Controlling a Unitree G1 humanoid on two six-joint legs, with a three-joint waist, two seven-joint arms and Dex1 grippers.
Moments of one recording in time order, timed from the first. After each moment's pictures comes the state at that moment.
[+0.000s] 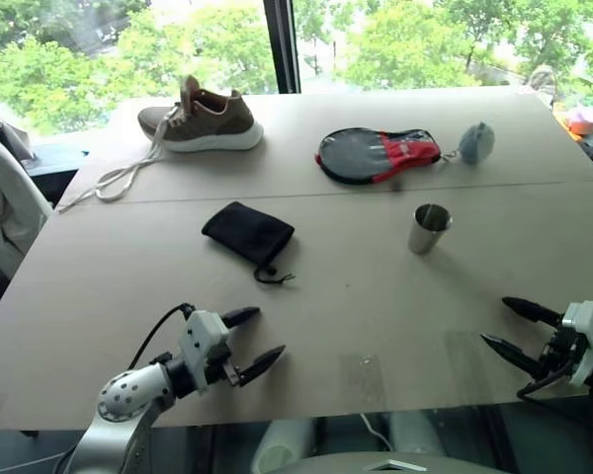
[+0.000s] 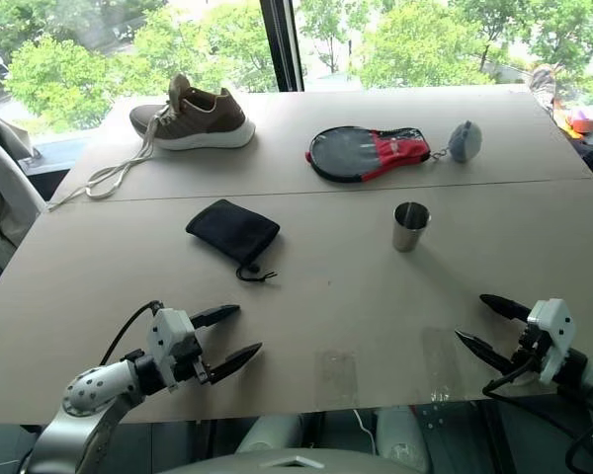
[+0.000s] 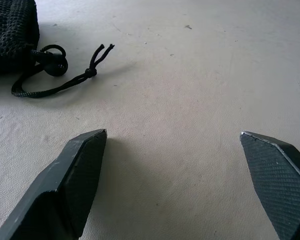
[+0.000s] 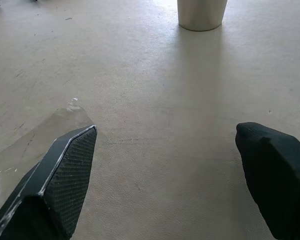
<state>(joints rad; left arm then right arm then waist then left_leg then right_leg) 0.36 0.59 0.07 -0.25 -0.34 0.01 -0.89 0.27 -0.64 -0.33 0.09 0.50 -0.09 1.17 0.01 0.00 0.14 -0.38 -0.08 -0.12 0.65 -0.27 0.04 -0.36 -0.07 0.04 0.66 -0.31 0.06</state>
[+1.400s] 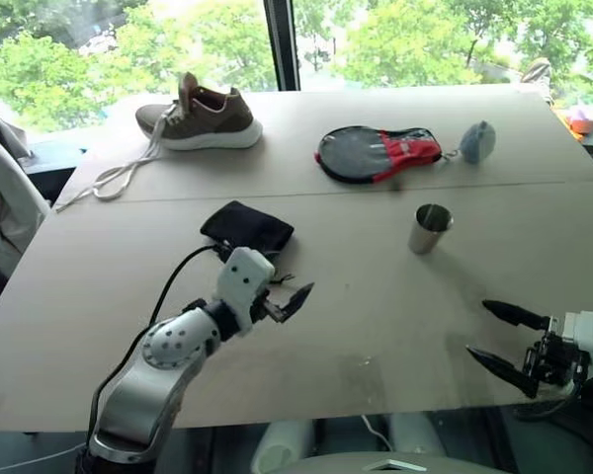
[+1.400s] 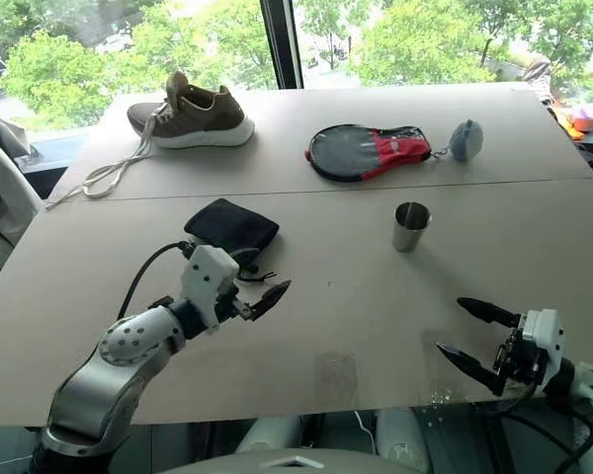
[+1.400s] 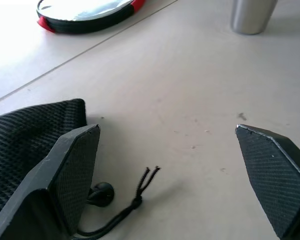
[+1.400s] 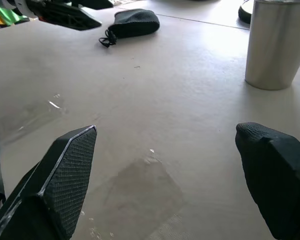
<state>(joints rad) 0.03 0.57 -0.10 -0.60 -0.10 0.51 -0.42 0.32 -0.54 -0.30 -0.07 0.61 -0.14 1.31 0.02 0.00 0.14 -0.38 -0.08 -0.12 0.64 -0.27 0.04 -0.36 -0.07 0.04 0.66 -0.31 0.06</state>
